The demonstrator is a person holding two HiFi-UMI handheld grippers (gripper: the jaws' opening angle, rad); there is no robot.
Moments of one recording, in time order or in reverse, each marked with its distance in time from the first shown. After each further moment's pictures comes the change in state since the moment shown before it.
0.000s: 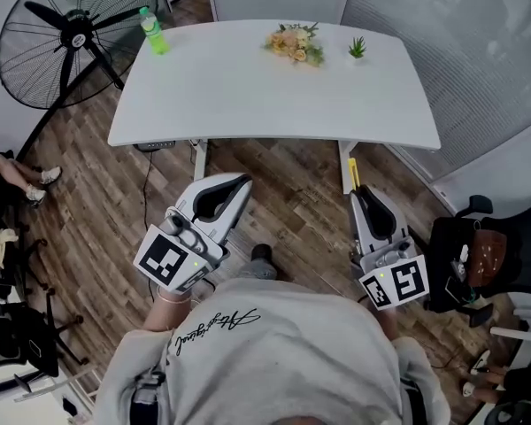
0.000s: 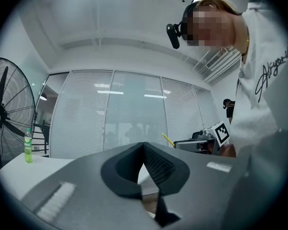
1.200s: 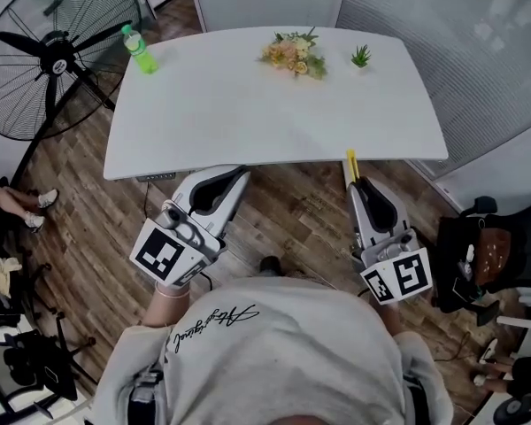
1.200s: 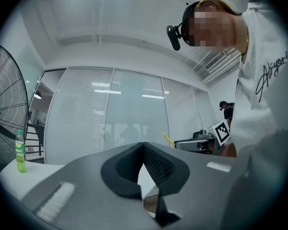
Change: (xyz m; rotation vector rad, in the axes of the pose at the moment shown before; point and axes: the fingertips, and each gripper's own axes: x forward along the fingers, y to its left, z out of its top) left arm 0.042 0.100 -0.001 0.007 -0.007 -0.061; right arm 0.095 -0.025 0.003 0.000 -0.009 -0.048
